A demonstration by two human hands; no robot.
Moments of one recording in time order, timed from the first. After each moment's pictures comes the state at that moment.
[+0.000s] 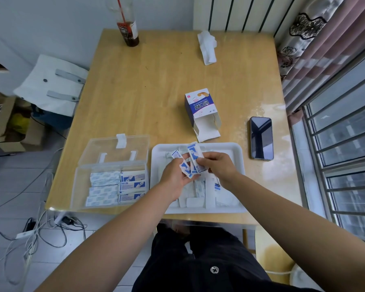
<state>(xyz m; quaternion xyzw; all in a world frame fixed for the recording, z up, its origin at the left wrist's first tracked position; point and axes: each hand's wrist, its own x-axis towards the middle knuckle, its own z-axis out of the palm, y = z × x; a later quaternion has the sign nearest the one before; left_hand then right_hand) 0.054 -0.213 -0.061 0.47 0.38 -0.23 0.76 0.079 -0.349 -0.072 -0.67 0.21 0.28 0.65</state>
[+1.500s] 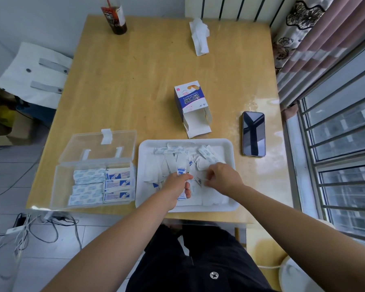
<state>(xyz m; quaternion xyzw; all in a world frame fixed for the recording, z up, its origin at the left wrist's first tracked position) 0.035 -0.239 -0.103 0.59 0.37 -0.34 0.63 0.063 -0.404 -0.113 -0.93 -0.05 0.31 0.19</state>
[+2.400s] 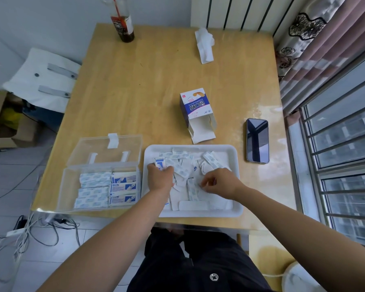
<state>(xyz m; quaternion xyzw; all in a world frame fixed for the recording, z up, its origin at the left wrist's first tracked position) 0.057 -0.203 -0.104 0.69 0.44 -0.11 0.56 0.068 -0.396 -0.097 -0.87 -0.07 0.37 0.33</state>
